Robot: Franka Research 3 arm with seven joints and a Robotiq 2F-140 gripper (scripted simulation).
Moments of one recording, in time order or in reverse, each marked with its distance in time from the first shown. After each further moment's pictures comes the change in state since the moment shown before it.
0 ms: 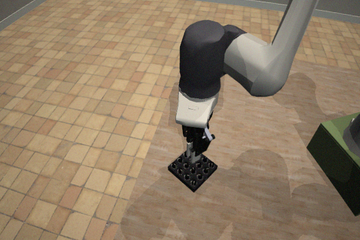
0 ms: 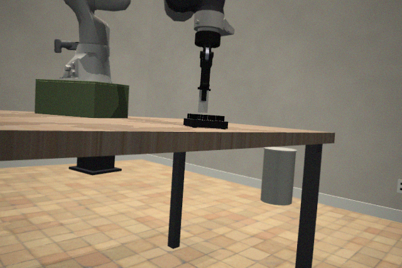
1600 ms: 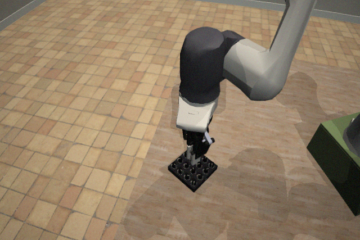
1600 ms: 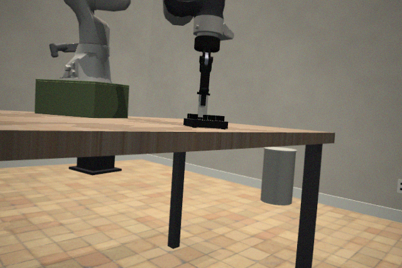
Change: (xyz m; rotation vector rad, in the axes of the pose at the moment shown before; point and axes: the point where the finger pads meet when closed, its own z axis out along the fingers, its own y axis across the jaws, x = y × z) arm -0.001 -0.001 0.014 0.000 -0.001 0.000
